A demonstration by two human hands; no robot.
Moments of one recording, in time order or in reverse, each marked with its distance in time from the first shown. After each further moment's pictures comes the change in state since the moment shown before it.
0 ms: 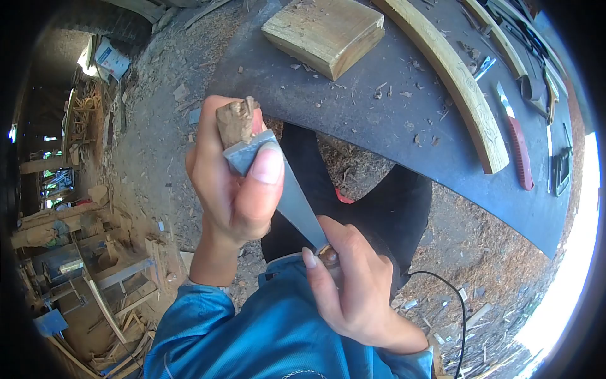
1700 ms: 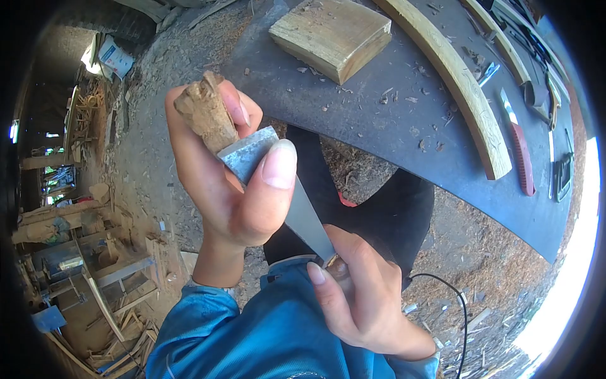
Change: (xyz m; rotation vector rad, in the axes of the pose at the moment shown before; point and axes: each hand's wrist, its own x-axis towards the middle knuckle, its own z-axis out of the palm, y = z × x) left_hand 0.008 -0.001 0.004 -0.139 0.075 0.083; right_hand 0.003 -0.008 -0.013 0.069 -0.069 0.016
